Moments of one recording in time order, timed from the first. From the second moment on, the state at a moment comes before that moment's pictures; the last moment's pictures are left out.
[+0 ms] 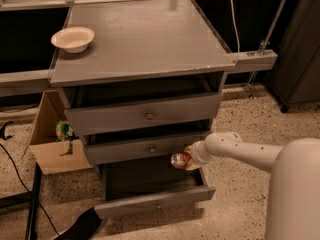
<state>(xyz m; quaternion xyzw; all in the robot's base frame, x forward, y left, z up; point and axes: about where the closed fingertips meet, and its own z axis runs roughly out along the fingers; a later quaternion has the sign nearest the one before) 0.647 -0.133 0.388 -0.73 0.63 0.00 0.25</state>
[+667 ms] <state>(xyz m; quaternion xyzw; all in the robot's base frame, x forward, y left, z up) 0.651 -0.126 0.311 -0.74 0.62 0.04 0.25</state>
